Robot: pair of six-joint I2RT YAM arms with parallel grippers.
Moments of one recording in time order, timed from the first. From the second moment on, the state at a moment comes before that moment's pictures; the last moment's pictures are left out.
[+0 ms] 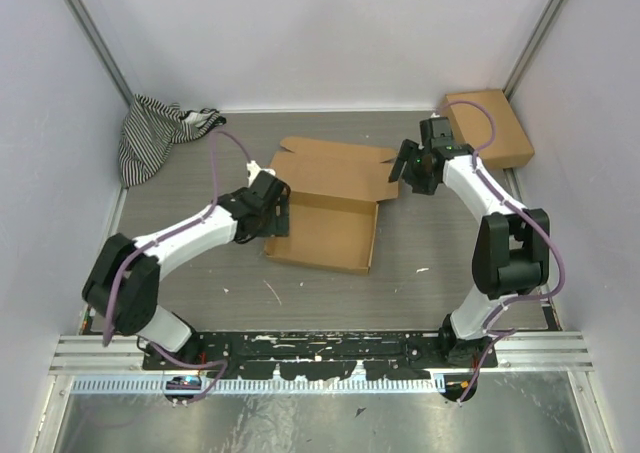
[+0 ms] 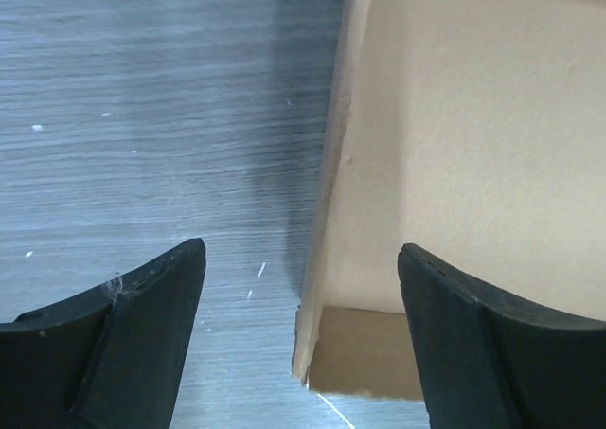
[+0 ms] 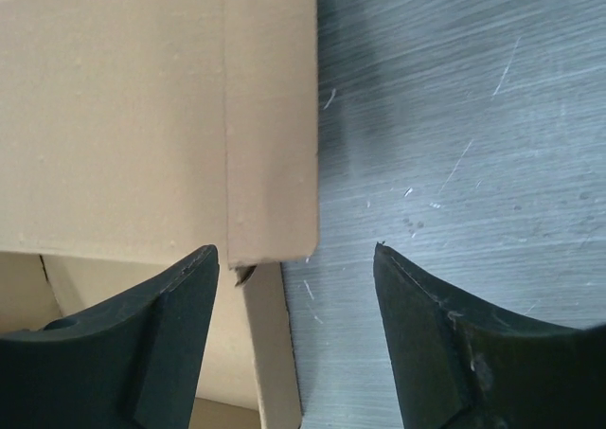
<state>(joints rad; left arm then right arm) -0.64 1.57 0.99 -0.49 -0.28 -0.53 0.15 1.67 1.30 -0.59 -0.05 0.50</state>
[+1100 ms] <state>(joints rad) -0.24 2.06 1.61 -0.43 0.16 -0.52 0.03 2.07 1.51 -0.44 -0.44 0.48</state>
